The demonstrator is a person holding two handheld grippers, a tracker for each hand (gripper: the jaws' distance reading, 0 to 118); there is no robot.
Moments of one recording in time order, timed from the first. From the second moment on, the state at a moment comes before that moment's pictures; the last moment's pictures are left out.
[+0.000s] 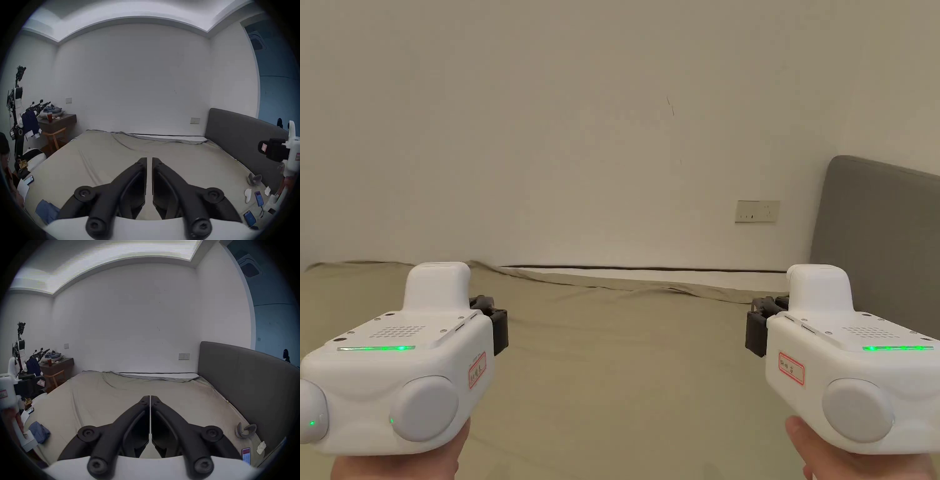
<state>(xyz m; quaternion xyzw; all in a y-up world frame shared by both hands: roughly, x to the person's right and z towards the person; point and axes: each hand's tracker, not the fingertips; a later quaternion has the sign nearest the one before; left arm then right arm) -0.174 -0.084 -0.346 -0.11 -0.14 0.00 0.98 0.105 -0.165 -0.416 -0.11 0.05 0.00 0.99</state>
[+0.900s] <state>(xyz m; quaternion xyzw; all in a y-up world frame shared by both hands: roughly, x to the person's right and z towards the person) -0.170 -0.066 -0.335 -0.10 -0.13 0.00 0.99 0.085 -0.149 -0.403 -0.08 0.04 0.02 1.00</state>
